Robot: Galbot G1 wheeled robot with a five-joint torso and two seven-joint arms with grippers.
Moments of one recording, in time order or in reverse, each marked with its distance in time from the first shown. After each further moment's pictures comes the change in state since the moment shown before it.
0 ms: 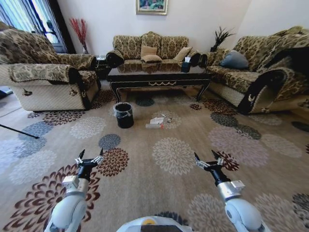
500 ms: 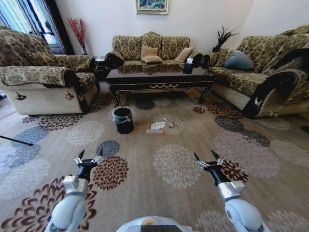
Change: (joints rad) left arm 0.003 -0.003 -0.005 0.002 0.004 0.000 0.000; right arm -0.004 0.004 -0.001 0.006 -0.004 0.000 -0.003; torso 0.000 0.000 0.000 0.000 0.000
